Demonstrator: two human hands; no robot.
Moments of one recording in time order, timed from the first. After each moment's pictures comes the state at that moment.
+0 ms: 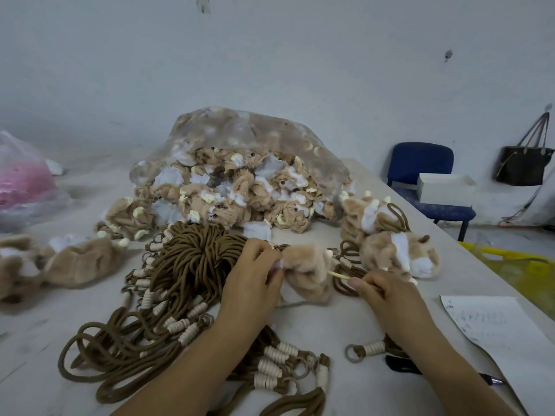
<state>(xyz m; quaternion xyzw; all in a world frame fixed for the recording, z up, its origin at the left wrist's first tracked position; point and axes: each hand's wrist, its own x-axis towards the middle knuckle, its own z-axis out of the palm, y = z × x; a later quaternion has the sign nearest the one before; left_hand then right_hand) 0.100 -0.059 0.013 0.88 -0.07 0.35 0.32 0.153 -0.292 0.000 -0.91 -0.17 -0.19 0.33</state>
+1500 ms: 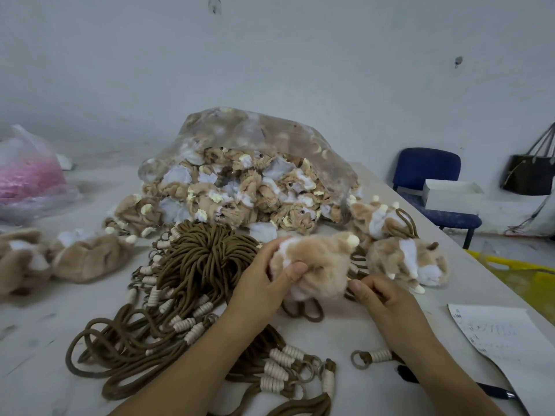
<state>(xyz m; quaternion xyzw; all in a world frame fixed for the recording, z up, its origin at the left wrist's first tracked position) 0.099 -0.058 0.018 0.72 -0.10 0.19 0.65 0.138 -0.274 0.009 -0.84 -0.21 -0.15 0.47</state>
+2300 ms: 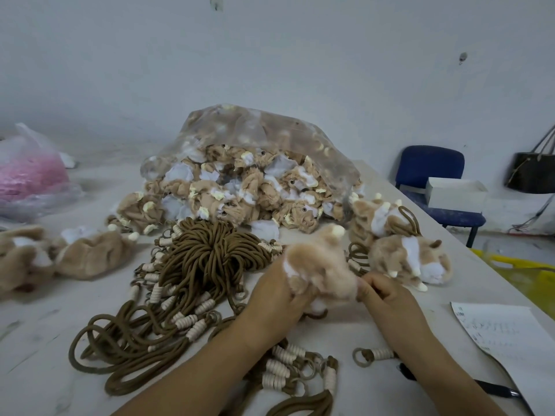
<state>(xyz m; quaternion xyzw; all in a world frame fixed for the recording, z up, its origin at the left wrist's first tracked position) 0.097 -0.072 0.009 0.83 -0.18 0.22 0.49 0.135 -0.270 0.004 -0.84 -0.20 -0.12 0.50</state>
